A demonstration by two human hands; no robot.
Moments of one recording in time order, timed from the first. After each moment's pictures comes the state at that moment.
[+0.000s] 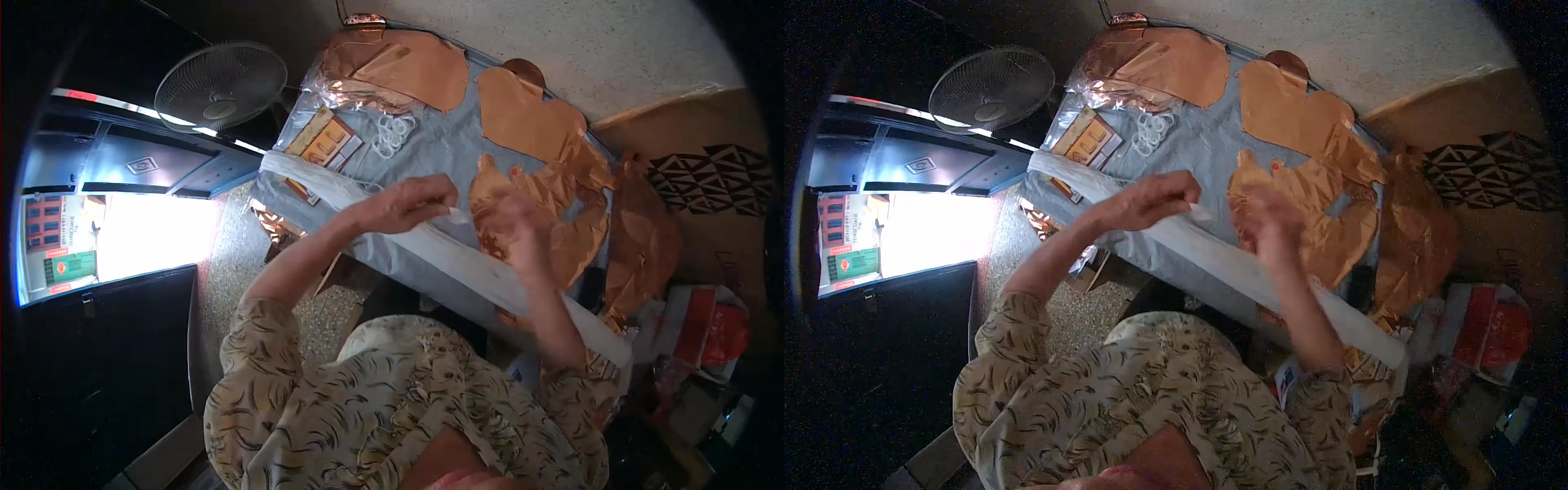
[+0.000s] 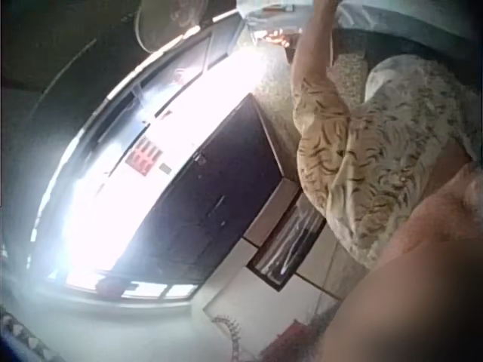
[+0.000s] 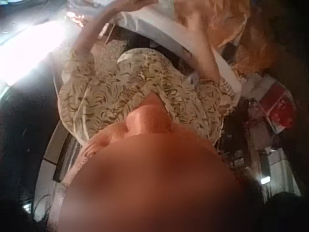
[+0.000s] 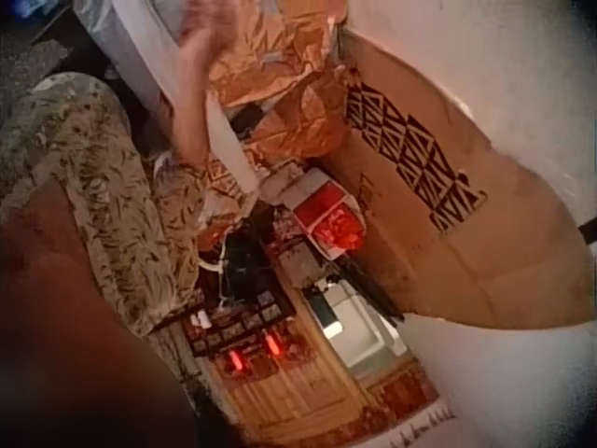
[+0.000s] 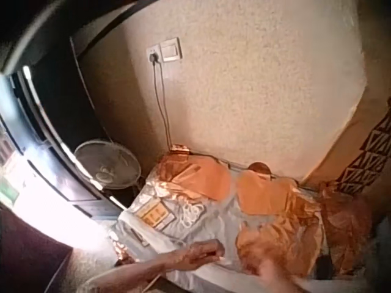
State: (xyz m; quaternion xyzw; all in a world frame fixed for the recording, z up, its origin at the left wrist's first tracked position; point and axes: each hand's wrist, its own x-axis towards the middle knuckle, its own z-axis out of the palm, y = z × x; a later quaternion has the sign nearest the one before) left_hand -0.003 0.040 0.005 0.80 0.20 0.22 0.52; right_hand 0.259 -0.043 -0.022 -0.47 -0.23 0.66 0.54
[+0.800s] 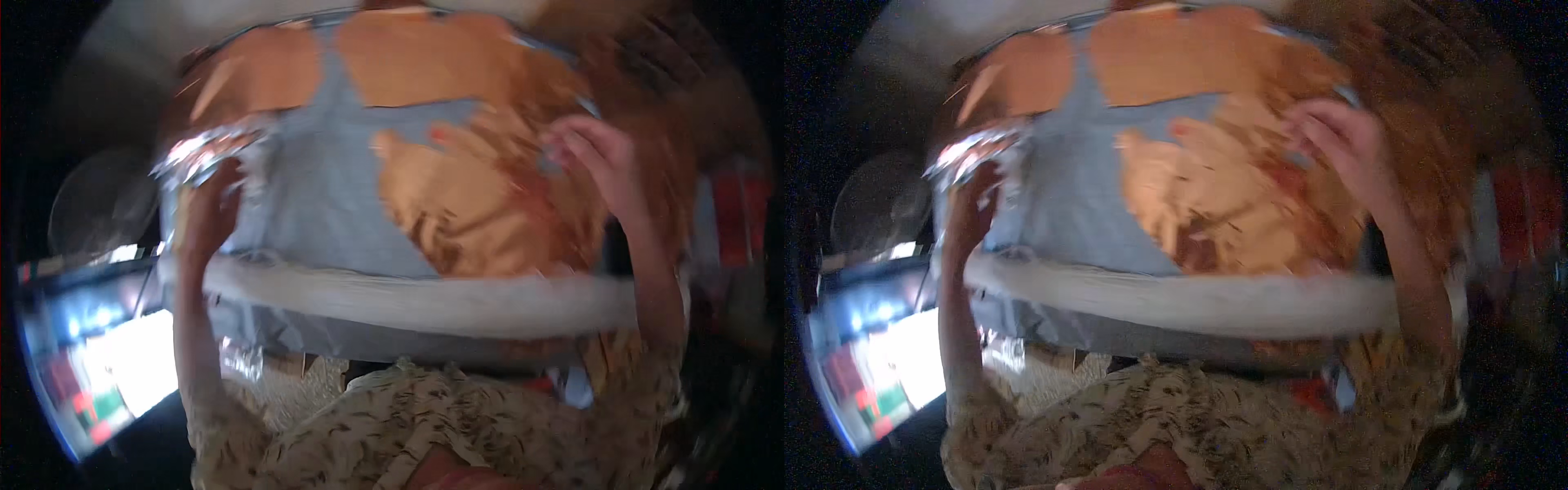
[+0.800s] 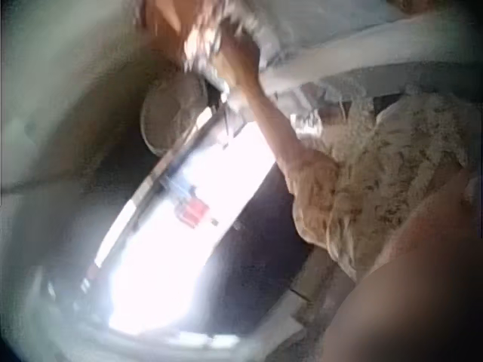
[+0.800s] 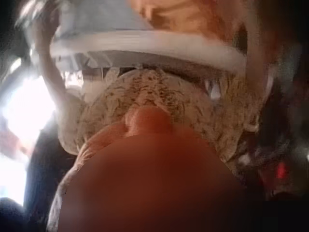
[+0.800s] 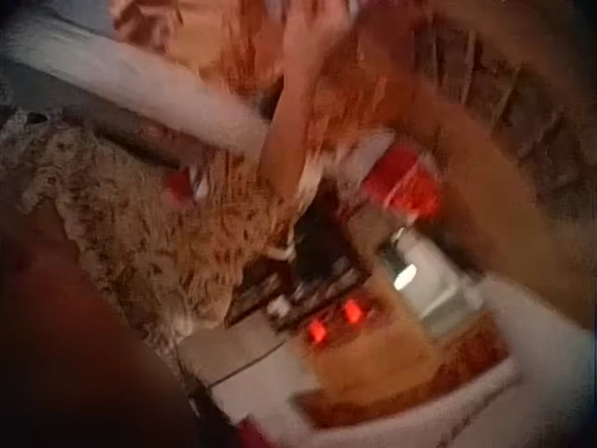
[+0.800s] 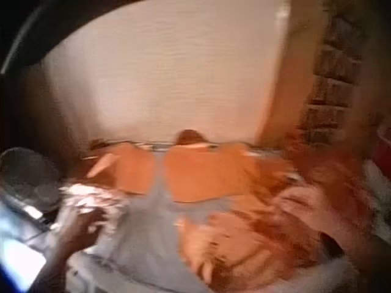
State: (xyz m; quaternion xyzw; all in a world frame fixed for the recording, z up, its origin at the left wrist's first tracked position) left_hand -0.088 0.159 -0.138 0.88 0.45 0.10 0.12; right_hand 0.456 -0.020 -0.106 -0.62 -0.55 0.38 0.41
